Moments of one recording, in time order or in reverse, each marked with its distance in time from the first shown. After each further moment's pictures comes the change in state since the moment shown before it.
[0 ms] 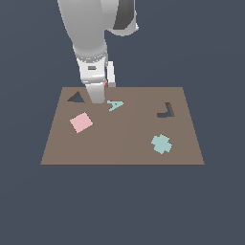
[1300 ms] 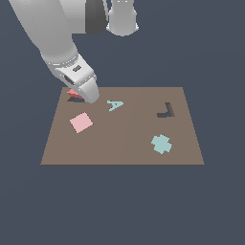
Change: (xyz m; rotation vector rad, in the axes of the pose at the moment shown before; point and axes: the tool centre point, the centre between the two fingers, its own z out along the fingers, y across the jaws) arm -0.077 0.016 -0.003 0.001 -0.002 -0.749
